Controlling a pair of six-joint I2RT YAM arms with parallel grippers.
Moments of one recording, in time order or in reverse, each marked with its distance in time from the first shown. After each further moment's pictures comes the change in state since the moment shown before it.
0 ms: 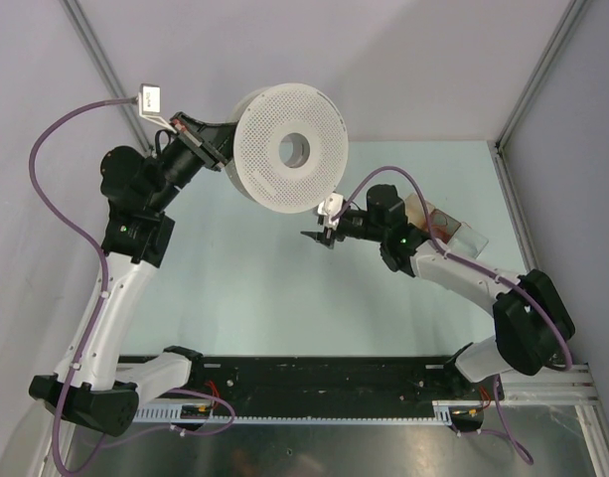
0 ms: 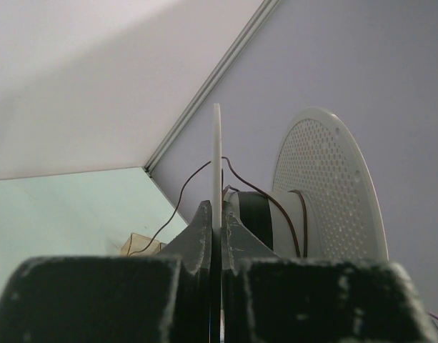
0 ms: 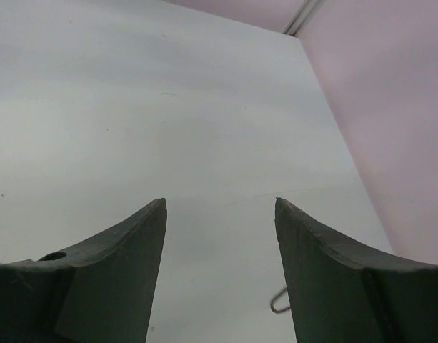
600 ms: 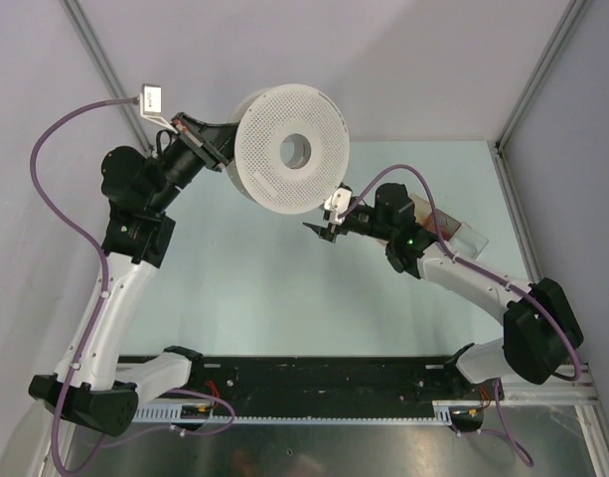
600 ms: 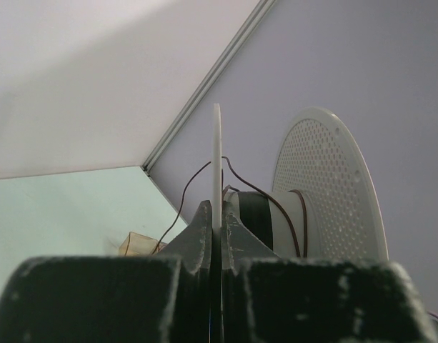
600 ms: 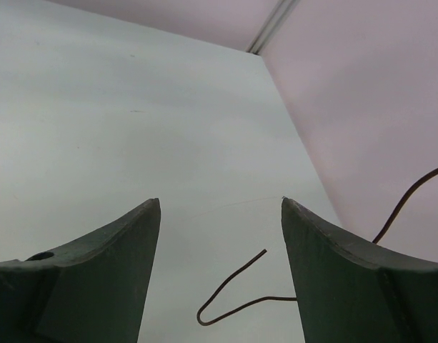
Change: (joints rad) left arm -0.006 0.000 0.000 0.000 0.000 0.000; right arm -0.010 -0.061 -0.008 0.047 0.042 0.003
